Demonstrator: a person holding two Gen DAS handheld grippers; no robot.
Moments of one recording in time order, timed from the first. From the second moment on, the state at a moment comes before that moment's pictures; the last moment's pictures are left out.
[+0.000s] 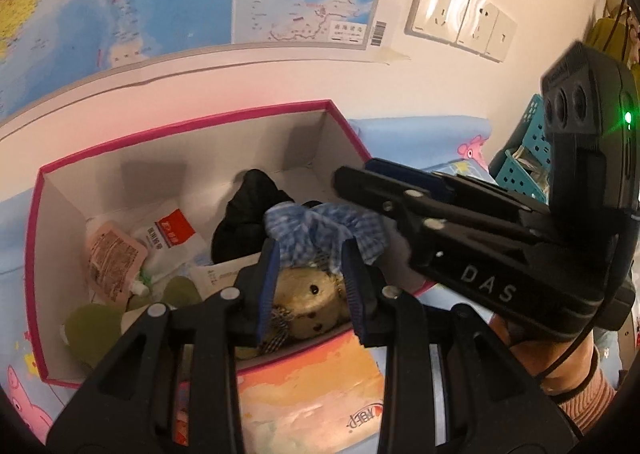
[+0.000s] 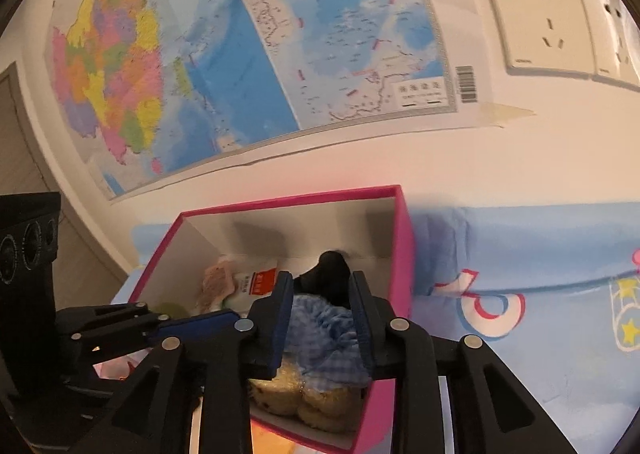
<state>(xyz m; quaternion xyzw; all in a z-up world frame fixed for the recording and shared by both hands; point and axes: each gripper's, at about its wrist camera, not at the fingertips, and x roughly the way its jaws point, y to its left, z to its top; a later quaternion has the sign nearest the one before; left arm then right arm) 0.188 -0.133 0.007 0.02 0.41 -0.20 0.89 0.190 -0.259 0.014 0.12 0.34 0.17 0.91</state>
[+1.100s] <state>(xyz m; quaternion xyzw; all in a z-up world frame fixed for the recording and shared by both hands) -0.001 -0.059 -0.056 -0.01 0.47 -0.25 0.84 -0.009 -0.224 -0.053 0.10 0.47 0.36 0.80</state>
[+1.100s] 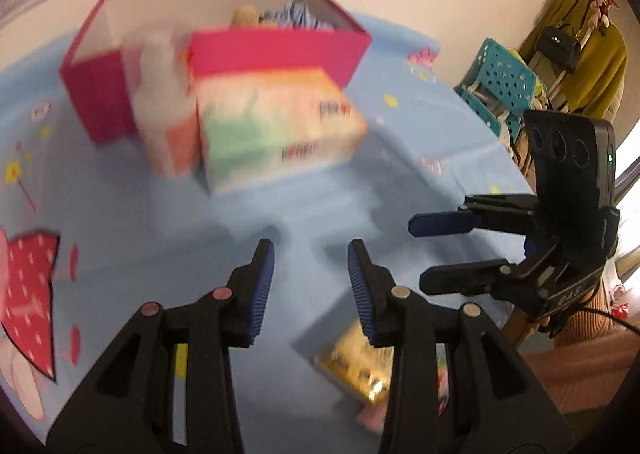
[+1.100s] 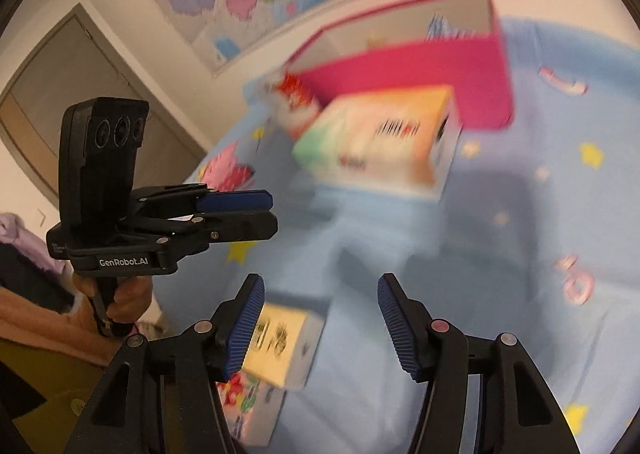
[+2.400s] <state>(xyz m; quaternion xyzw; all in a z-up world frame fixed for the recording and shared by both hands) -0.012 -0.049 -0.093 -0.07 0.52 -0.30 0.79 0.001 -0.220 -0.082 0.17 0.48 0.34 0.79</state>
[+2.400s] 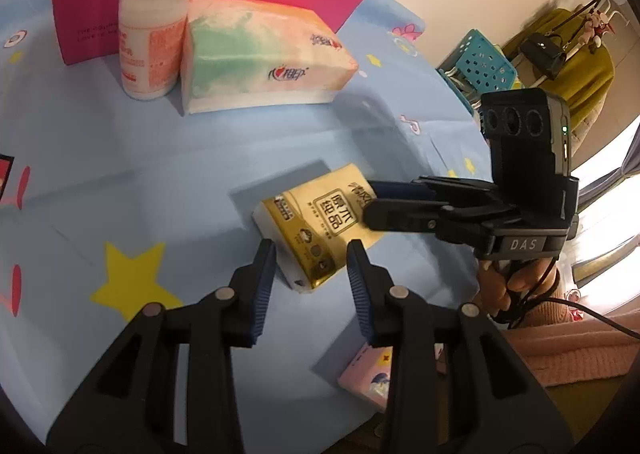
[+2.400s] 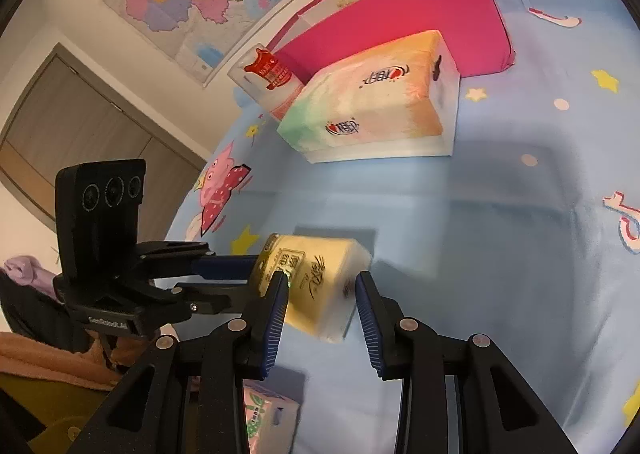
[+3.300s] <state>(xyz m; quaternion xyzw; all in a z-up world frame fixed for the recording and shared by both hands) 0.009 -0.059 -0.023 -0.02 0.44 -0.31 0.84 0.015 -0.230 -0.015 0.14 0.41 0.35 0.83</state>
